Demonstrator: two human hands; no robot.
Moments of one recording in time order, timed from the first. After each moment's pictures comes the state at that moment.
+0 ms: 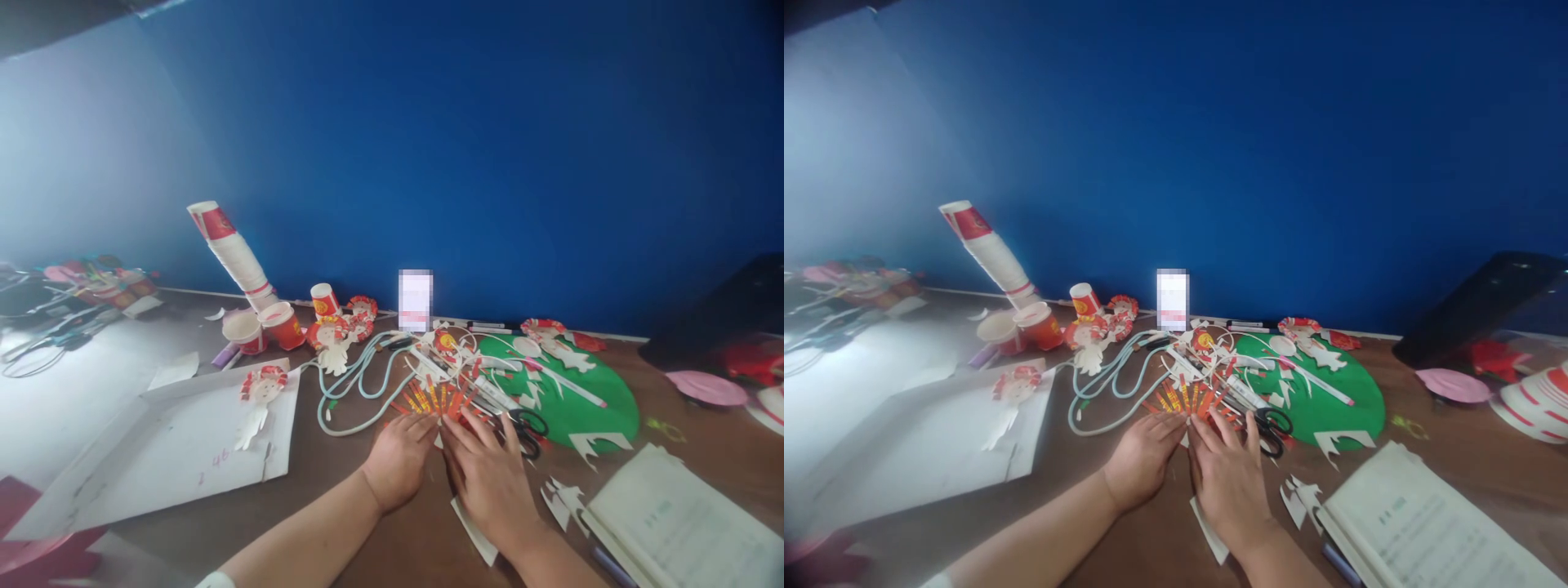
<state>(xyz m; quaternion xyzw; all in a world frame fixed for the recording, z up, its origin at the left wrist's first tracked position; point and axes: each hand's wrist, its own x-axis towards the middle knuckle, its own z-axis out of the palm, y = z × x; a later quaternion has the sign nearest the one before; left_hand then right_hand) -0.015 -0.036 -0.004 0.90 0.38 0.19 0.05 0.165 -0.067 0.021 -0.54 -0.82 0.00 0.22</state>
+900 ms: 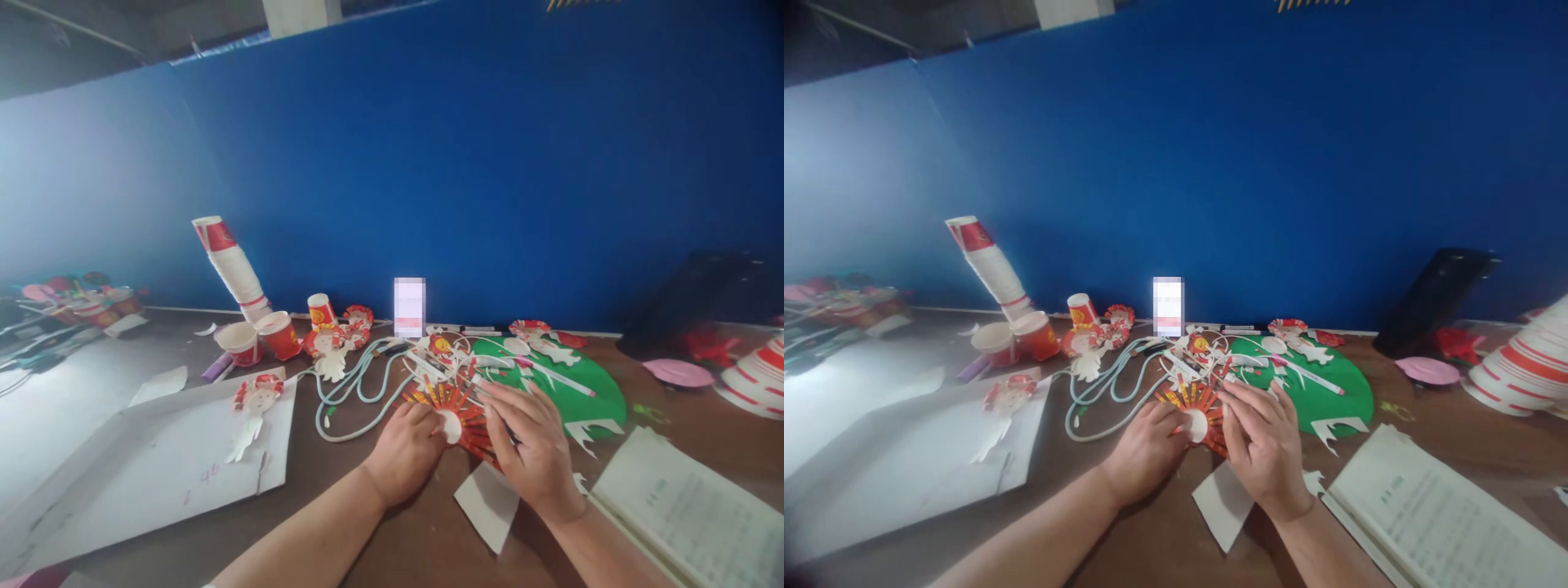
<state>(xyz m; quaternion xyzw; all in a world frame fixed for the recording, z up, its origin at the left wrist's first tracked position) -0.011 -0.029 0.022 0.93 0.30 0.22 -0.07 0.197 -0.049 0.038 -0.46 -0.74 -0.15 0.47</state>
